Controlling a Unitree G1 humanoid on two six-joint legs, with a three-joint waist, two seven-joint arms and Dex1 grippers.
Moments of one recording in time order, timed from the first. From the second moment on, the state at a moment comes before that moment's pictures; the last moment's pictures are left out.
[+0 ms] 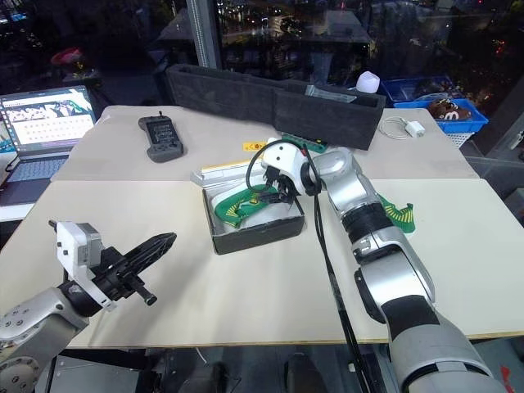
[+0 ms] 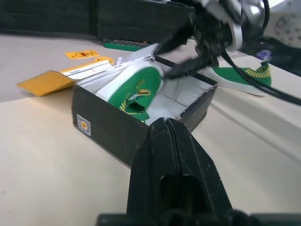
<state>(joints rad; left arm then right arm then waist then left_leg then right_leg) 0.19 0.63 0.37 -0.79 -0.90 0.62 -0.39 -1.19 -0.39 0.29 0.74 -0.10 0.16 1.03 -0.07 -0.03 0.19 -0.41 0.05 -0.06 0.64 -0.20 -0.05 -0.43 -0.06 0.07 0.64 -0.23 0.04</state>
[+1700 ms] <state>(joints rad) 0.24 0.60 0.37 -0.72 -0.78 0.53 -0.52 -1.16 -0.34 0.22 0.64 -0.10 0.20 1.00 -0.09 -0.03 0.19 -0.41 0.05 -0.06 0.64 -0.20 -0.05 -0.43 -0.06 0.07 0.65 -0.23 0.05</state>
